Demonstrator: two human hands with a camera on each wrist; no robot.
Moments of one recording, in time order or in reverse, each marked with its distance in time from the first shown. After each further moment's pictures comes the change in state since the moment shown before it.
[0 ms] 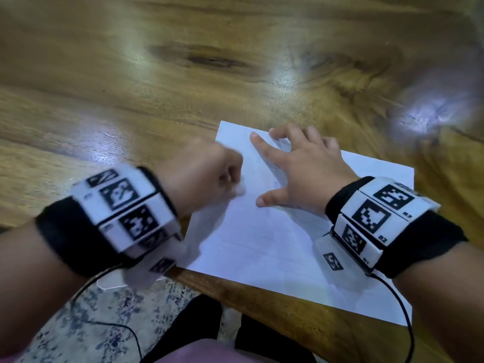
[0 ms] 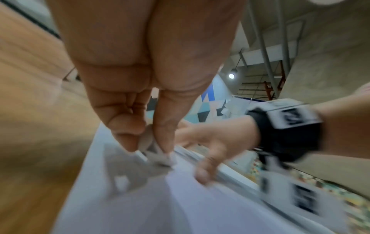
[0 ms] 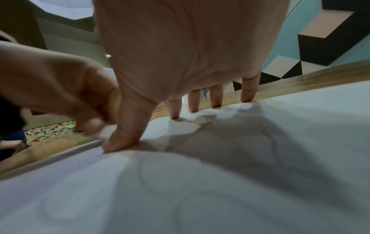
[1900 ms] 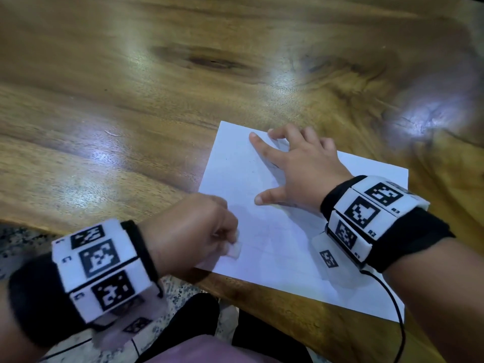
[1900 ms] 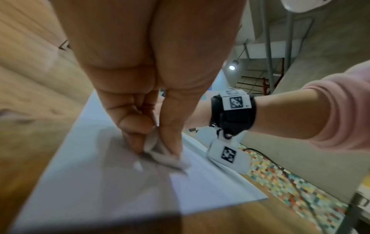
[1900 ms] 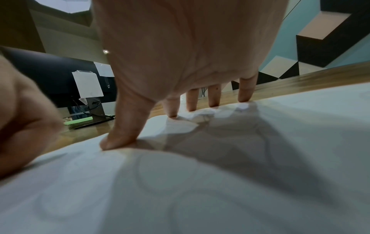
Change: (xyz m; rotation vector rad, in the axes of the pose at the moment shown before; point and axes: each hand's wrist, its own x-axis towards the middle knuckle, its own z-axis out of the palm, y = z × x) left_hand -0.049 0.005 0.026 -0.185 -0.215 0.055; right_hand 0.000 0.000 0.000 -0.011 -0.006 0.000
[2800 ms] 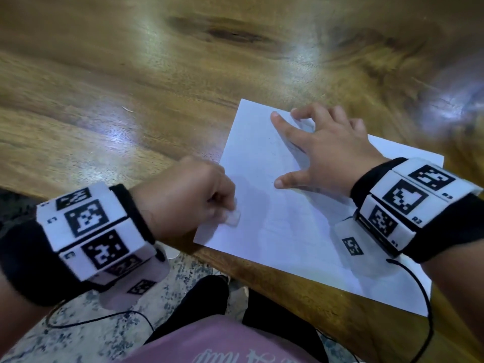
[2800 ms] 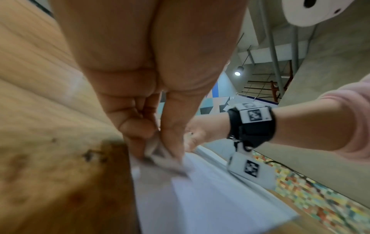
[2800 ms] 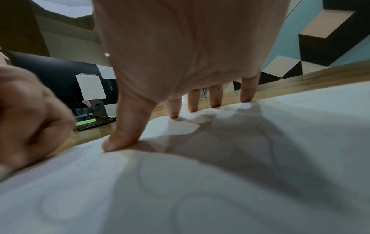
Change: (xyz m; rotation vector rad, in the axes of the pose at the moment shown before) left_hand -0.006 -0.018 -0.017 0.053 0.098 -0.091; right_hand 0.000 -0.001 -0.002 0.013 -0.013 0.017
